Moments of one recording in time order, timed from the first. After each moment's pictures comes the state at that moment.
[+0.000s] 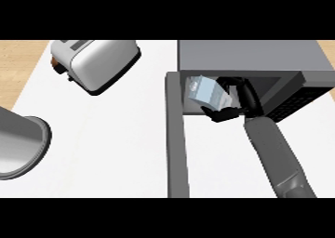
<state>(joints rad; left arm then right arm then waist) 0.95 0.02 0.40 -2.20 0.54 -0.58 -0.42 -0.65 -0.09 -0.13 -0.69 0.41 -0.17 -0.67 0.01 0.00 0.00</state>
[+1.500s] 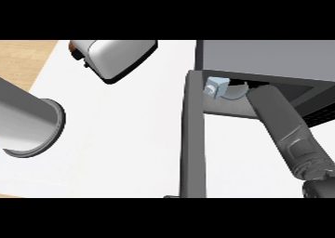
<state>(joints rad) 0.68 0.09 0.40 -2.06 0.45 -0.58 -0.35 -1.04 -0.19 -0.28 -0.17 0.49 -0.60 -0.56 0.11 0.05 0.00</state>
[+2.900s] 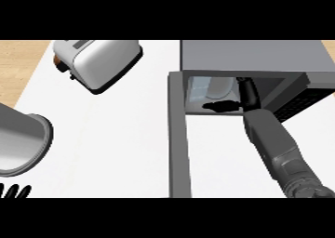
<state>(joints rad) 0.68 0.00 0.13 -2.16 0.25 -0.57 -0.32 -0.89 -0.12 -0.39 -0.20 0.33 -0.18 -0.85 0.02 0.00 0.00</state>
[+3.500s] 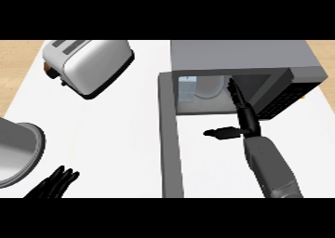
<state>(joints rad) 0.57 0.00 -0.07 -2.18 0.11 -0.48 -0.20 -0.61 -0.04 -0.31 -0.44 0.28 -0.02 -0.87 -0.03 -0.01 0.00</state>
